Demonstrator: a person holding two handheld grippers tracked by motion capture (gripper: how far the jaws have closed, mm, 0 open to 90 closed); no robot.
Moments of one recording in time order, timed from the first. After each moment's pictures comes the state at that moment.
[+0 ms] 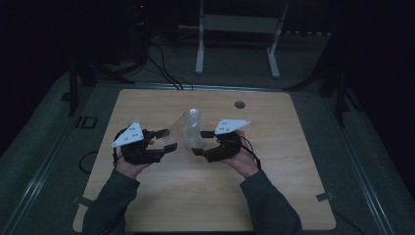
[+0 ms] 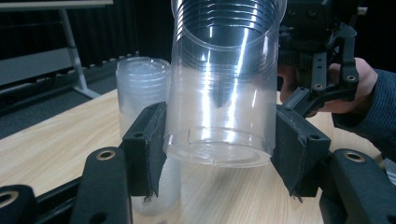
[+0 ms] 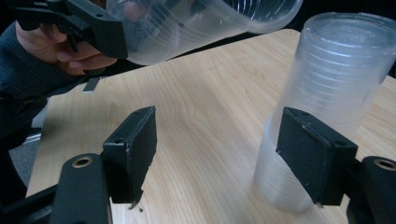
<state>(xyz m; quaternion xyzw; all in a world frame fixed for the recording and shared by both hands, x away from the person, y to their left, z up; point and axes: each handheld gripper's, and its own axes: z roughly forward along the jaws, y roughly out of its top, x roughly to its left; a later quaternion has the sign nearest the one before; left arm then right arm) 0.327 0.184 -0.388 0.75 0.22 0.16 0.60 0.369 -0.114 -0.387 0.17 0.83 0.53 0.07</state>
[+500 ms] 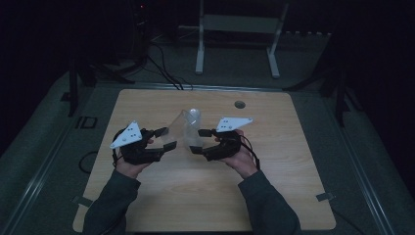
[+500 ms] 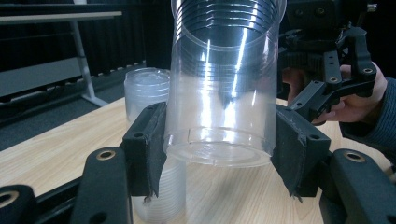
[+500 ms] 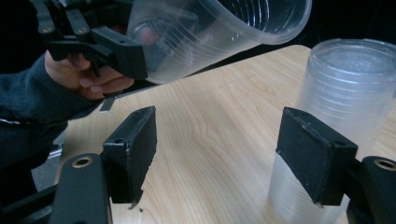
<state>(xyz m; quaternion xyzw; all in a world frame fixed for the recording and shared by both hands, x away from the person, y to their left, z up) 0.326 0.184 -0.388 0.74 0.22 0.18 0.61 0.368 -0.113 -0.381 0.17 0.81 0.56 0.05</state>
